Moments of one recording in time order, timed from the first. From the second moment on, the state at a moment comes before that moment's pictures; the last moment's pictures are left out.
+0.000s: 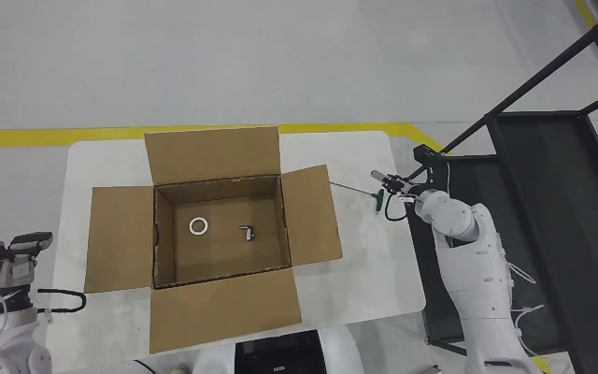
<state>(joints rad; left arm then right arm) 1.93 -1.23 -2.04 -1.89 -0.42 -0.37 -0.23 -1.35 -1.25 1.70 -1.51 -0.60 -0.06 0.72</state>
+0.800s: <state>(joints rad) 1.93 -1.23 -2.04 -1.89 -0.42 -0.37 -0.23 -1.23 -1.24 1.41 -1.82 -0.51 -0.44 0.83</state>
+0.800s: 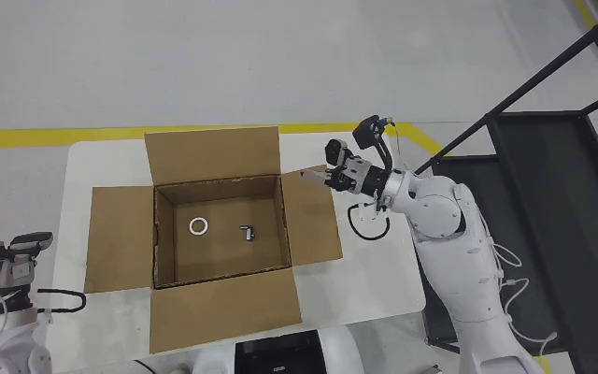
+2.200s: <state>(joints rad) 1.93 -1.23 -2.04 -1.89 -0.42 -0.37 -0.23 -0.88 -1.33 0.77 -1.58 -0.85 -0.27 0.99</state>
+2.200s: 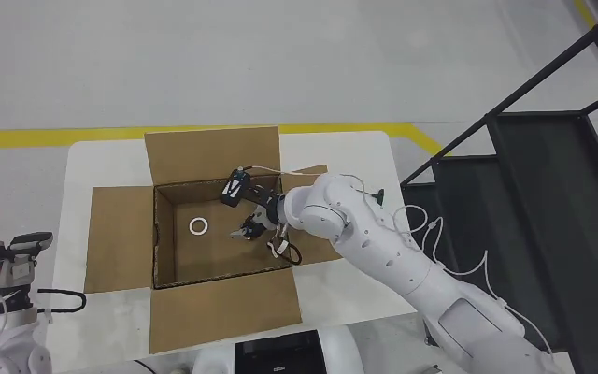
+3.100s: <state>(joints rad) 1.93 -1.23 -2.04 -1.89 -0.42 -0.37 -0.23 -0.54 -1.60 0.33 -1.04 -0.96 -0.25 1.04</state>
